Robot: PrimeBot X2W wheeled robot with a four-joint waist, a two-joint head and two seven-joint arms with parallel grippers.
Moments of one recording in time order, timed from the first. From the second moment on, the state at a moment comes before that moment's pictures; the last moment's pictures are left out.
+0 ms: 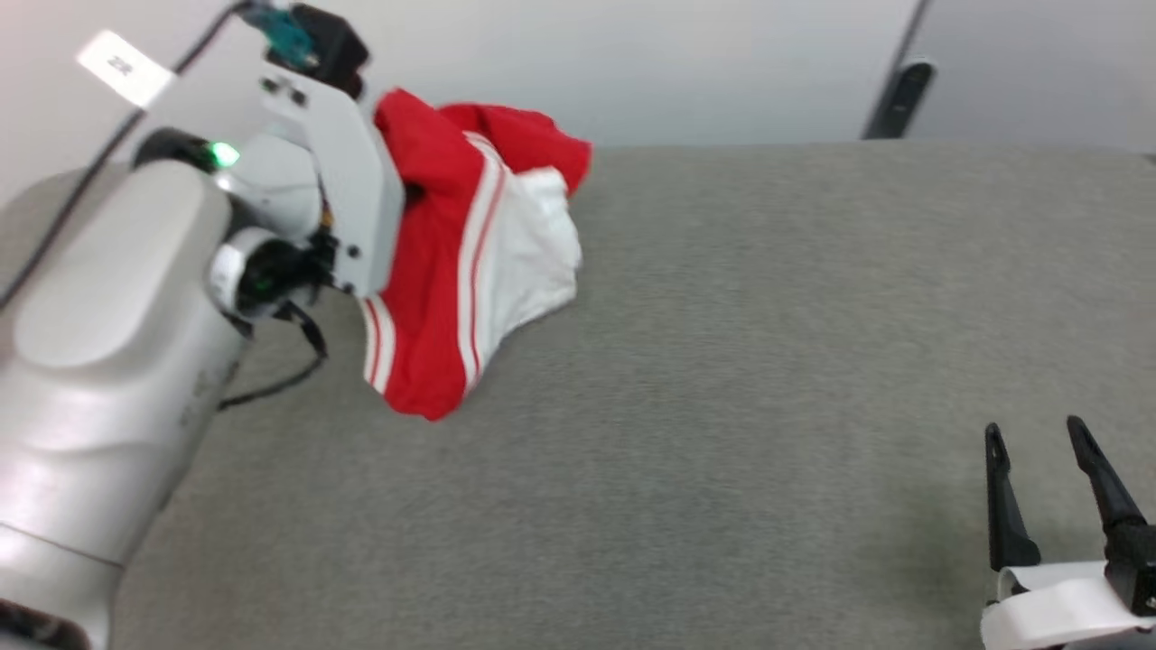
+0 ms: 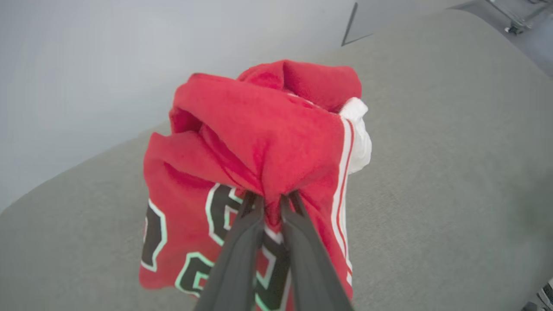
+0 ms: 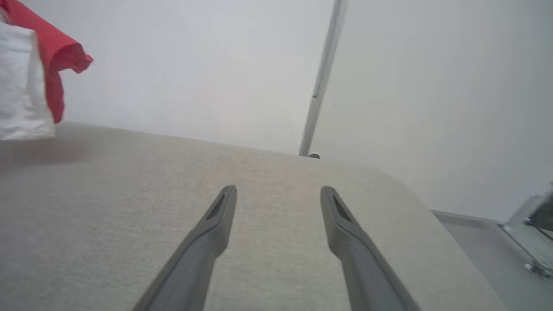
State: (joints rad) left arm -1.10 0.50 -0.74 0.53 -0.89 -0.12 0.70; right arm -0.02 -0.09 -0.13 0.05 -0.03 0.13 -0.24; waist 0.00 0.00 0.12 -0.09
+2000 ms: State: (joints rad) left arm -0.88 0.54 -0.96 0.48 -0.99 -0.13 0.28; right arm -0.02 -0.06 -0.03 0.15 -0.03 0.13 -0.26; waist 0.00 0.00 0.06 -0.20
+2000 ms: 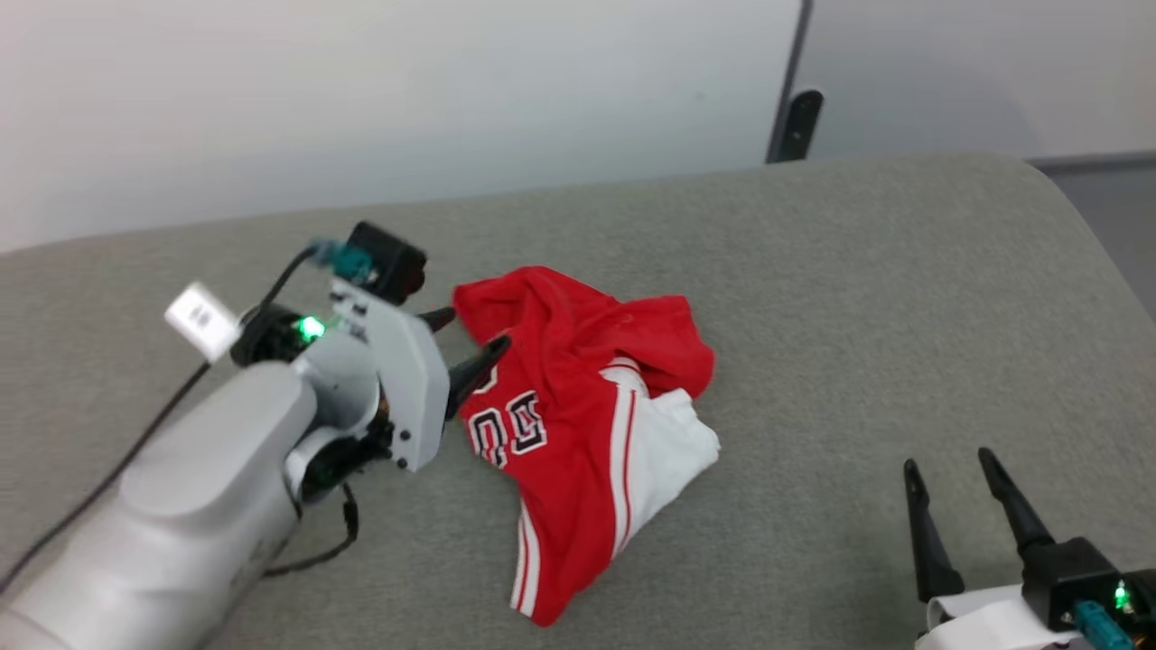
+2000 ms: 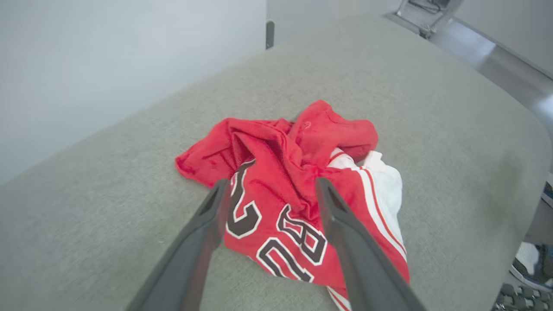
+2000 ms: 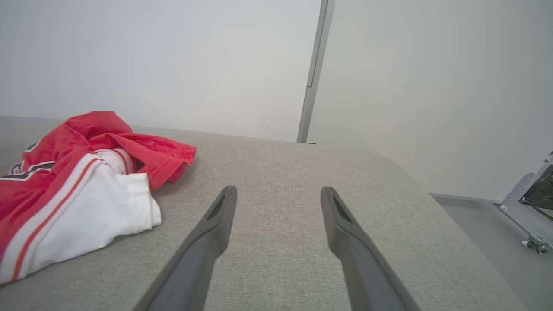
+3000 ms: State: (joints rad) left arm -0.22 0.42 -0.46 0.15 -0.69 0.08 -0.26; right arm 0.06 -0.05 0.03 0.11 -0.02 0.13 -0.26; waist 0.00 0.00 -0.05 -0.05
